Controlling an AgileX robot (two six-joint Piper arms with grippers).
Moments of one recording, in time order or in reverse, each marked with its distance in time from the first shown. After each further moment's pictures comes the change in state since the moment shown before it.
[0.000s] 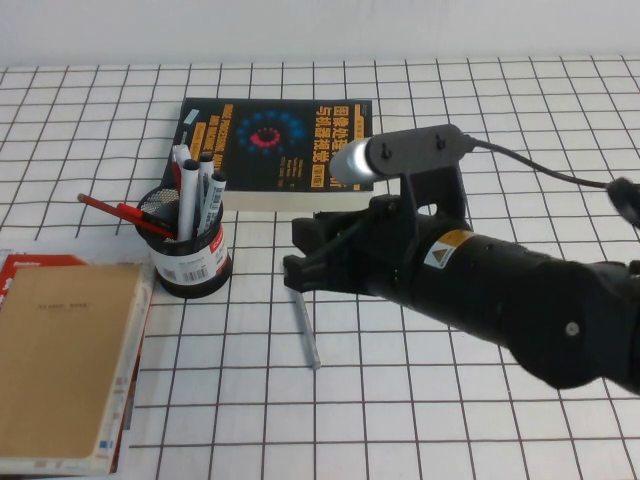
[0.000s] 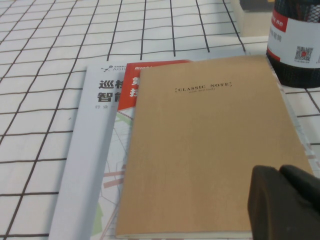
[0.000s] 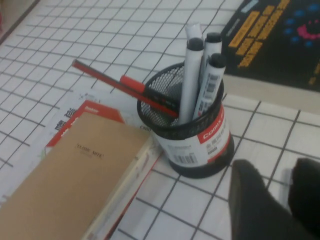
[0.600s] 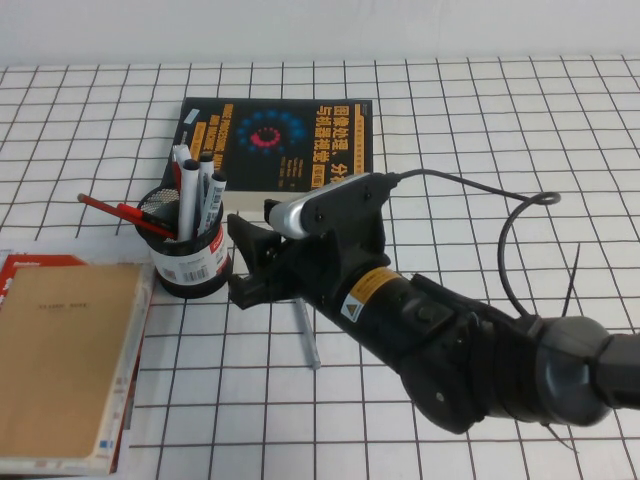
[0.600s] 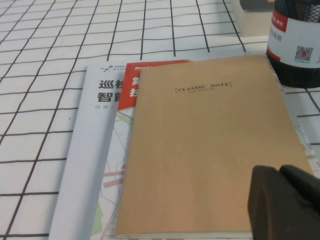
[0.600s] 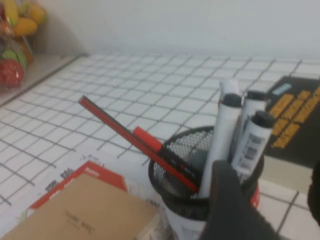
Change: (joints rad) right arm 0.035 0.338 -0.031 -0.458 -0.593 0.344; left arm 0.000 0.000 0.000 0.000 0.000 0.000
